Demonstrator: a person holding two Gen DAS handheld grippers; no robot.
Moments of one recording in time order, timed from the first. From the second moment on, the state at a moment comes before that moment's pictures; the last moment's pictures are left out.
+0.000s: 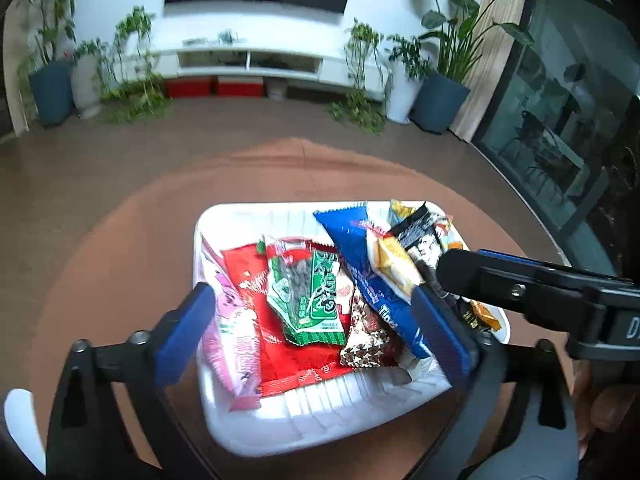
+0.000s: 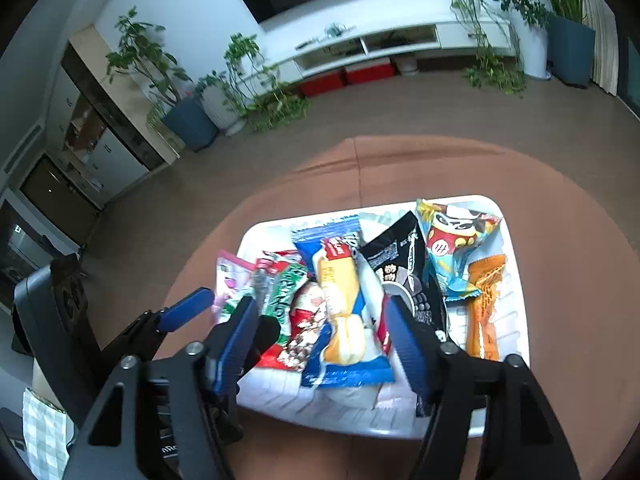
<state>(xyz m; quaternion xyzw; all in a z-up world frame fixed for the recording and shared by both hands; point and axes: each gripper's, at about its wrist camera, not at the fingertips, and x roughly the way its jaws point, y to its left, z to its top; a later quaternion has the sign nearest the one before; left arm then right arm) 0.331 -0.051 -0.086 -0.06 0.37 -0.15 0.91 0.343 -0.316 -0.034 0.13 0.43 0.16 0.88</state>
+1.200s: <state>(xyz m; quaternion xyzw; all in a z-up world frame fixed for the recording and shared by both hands) 0.006 -0.068 -0.006 -0.06 0.32 0.00 0.95 0.031 -0.363 0.040 0.02 0.18 0.02 0.98</state>
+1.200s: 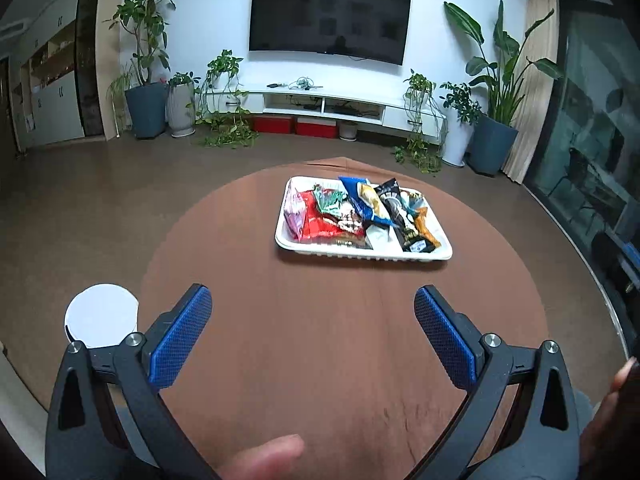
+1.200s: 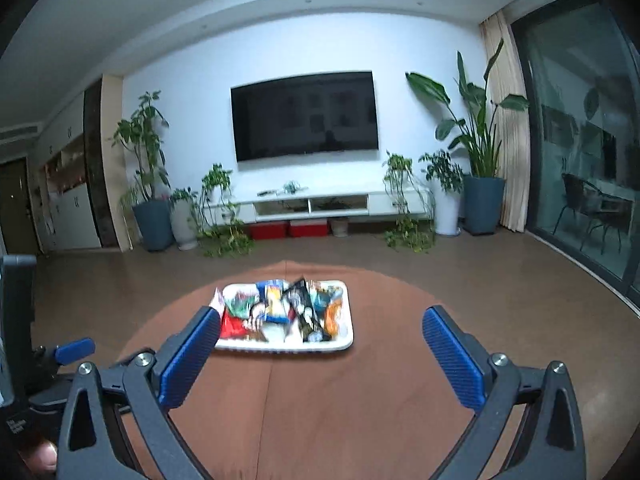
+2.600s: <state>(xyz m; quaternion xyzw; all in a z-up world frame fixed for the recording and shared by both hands) 0.013 -0.058 -0.045 -0.04 0.35 0.00 0.93 0.029 -0.363 -0.007 0.02 0.28 0.01 0.96</state>
